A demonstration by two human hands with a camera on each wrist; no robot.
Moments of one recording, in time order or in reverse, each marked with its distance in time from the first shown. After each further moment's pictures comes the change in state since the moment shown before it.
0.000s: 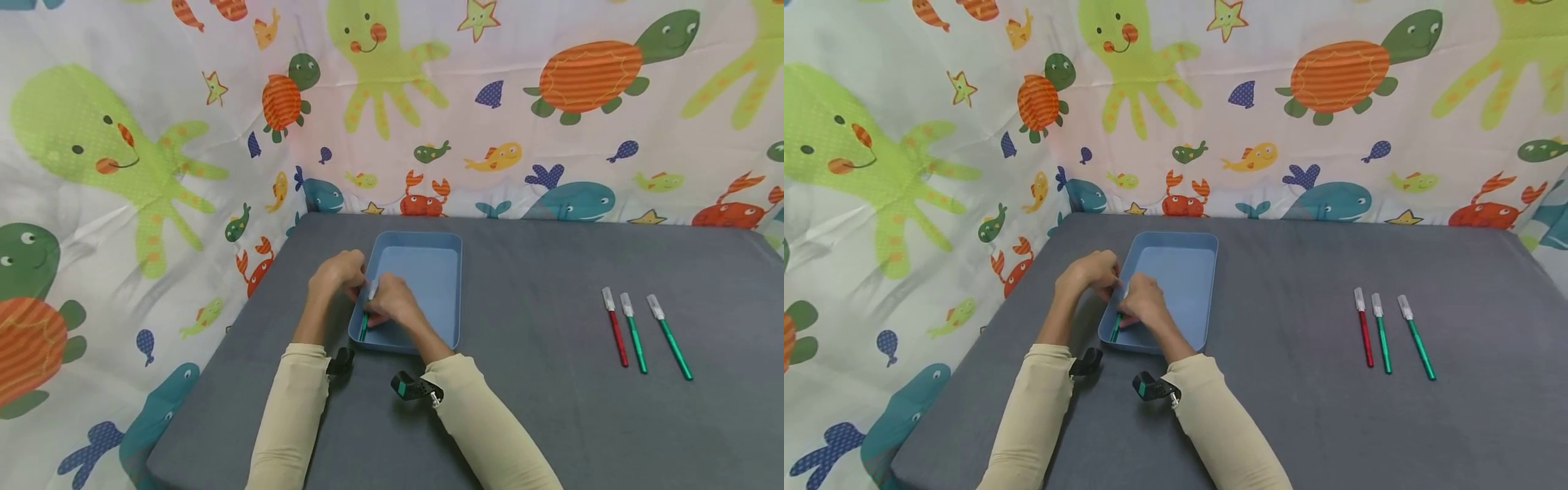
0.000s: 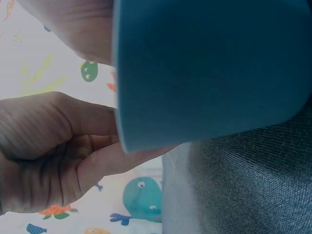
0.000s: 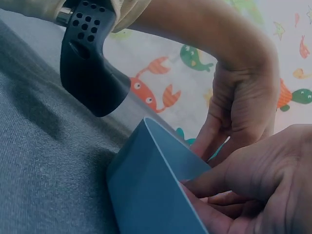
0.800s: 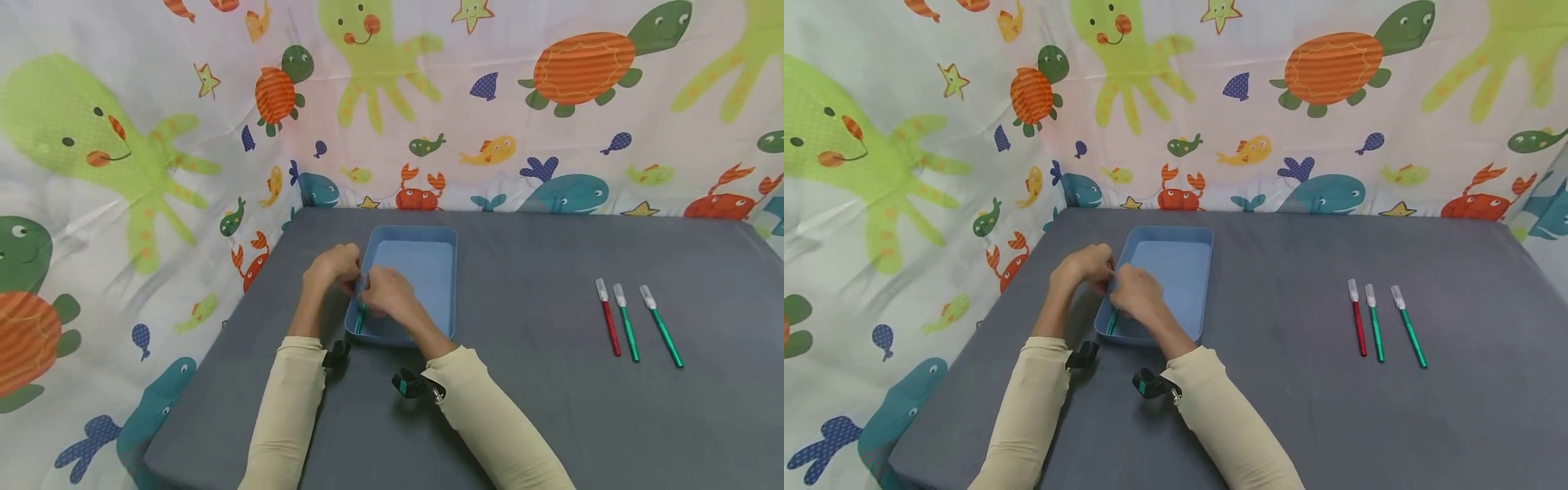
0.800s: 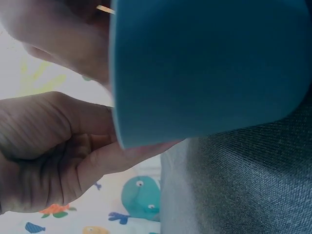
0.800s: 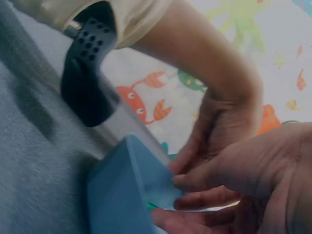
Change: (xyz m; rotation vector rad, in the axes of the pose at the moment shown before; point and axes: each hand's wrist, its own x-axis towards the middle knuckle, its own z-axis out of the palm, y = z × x) left_hand -0.001 -0.005 0.003 0.034 0.007 0.042; right_hand -0.021 -0.015 -0.011 -0.293 -0.013 -0.133
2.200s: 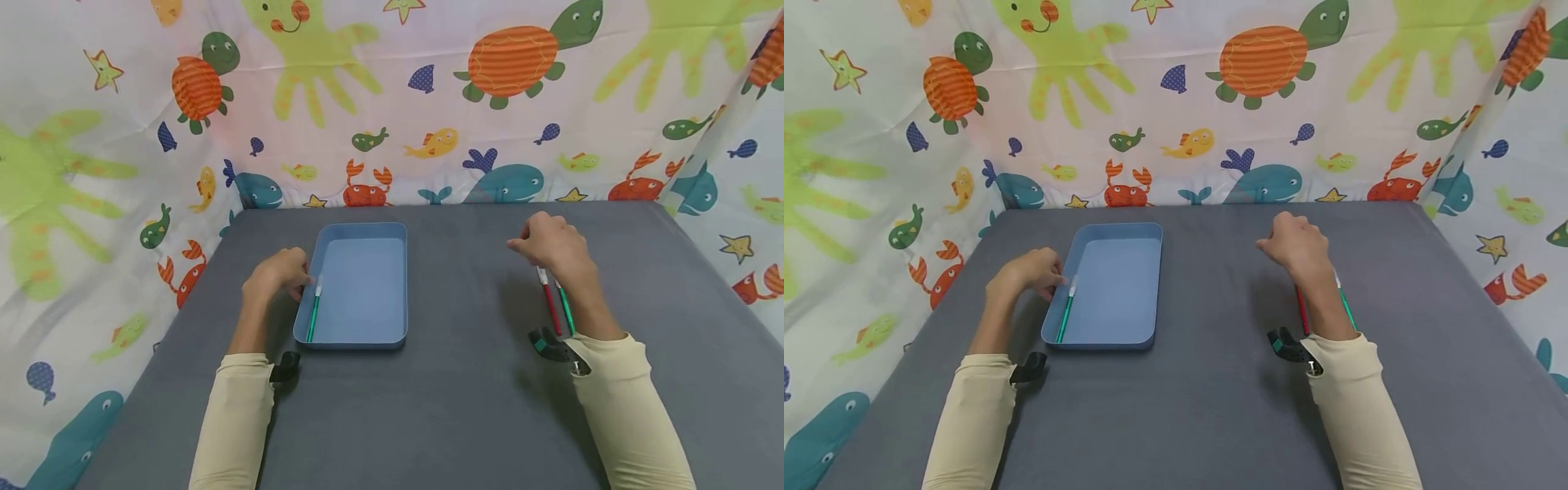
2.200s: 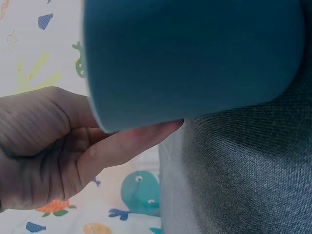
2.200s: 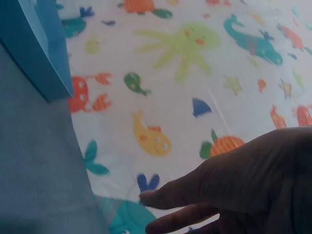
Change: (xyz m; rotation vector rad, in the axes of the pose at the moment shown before) left_hand 0.003 0.003 0.005 -0.006 -0.019 0.031; right_hand -0.131 0.178 -0.216 -0.241 0.228 0.343
